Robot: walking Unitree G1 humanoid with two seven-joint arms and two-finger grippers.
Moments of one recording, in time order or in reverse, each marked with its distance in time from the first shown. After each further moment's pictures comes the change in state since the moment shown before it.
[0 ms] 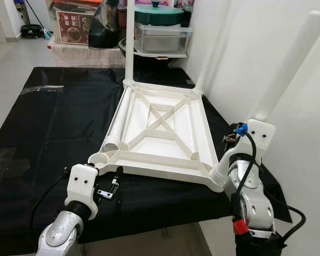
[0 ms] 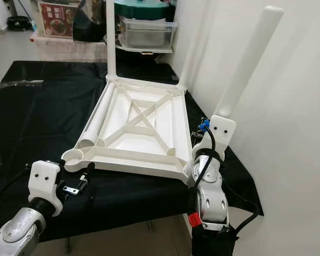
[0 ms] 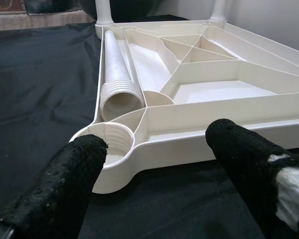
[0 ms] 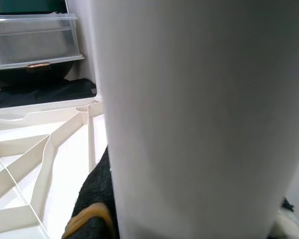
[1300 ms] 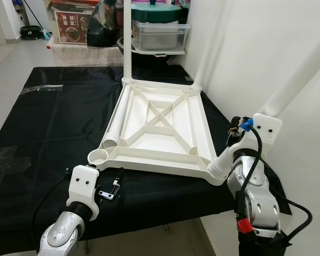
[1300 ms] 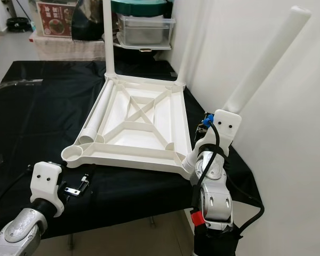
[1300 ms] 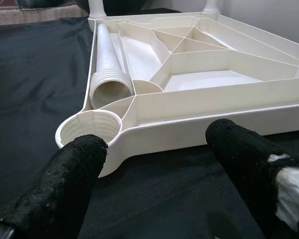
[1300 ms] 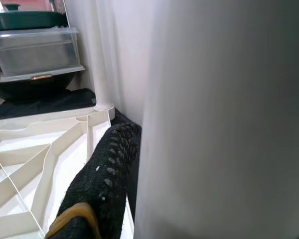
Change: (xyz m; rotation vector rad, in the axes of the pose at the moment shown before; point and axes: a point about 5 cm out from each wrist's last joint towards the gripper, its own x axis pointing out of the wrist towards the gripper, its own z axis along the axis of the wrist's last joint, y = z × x) left arm 0.001 -0.001 -0.004 -0.005 0.010 -0.010; right arm -0.001 0.002 0.022 0.013 -0.082 0.033
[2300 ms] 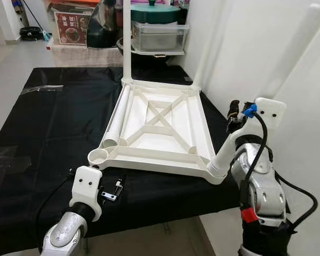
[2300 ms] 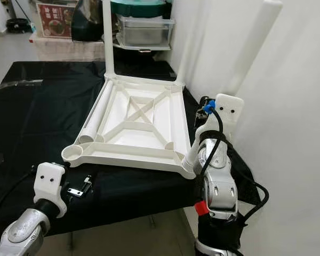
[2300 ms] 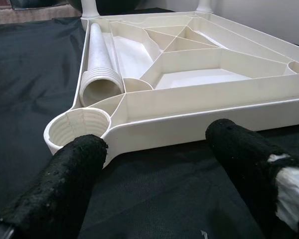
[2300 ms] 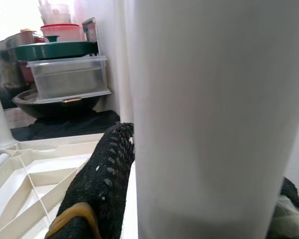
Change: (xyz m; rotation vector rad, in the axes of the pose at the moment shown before) left arm 0.001 -0.005 -0.002 -0.002 0.006 -0.018; right arm 0.009 0.007 0.025 0.012 -0.074 0.106
